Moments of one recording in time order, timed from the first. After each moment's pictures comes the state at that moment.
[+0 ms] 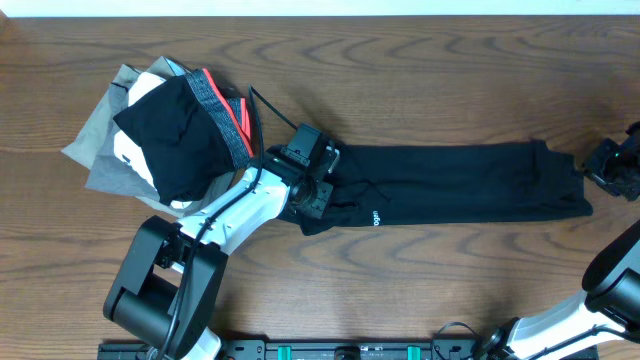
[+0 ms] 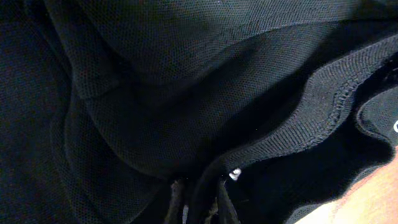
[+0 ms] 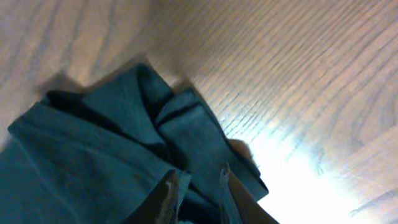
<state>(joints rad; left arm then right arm) -0.52 1.75 1.02 -0.56 0.15 -0.10 -0.60 1.86 1.37 -0.81 -0.02 0.17</state>
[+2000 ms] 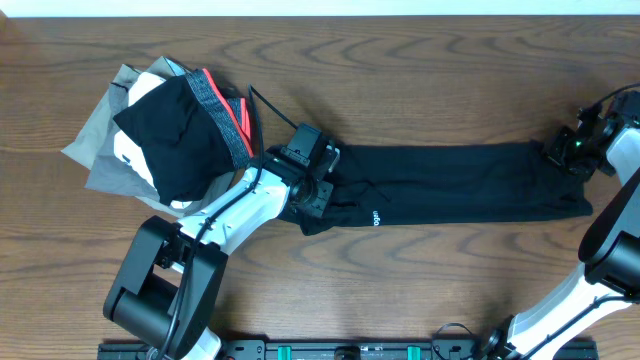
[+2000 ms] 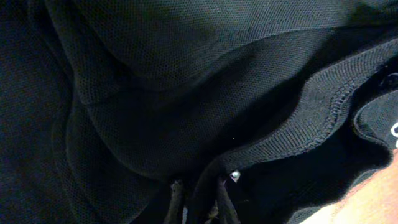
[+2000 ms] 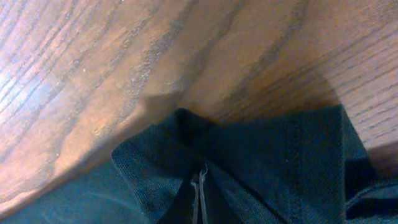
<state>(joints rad) -0.52 1.75 1.02 -0.55 0.15 -0.10 -0.50 2.03 1.35 -0.62 -0.28 0.14</state>
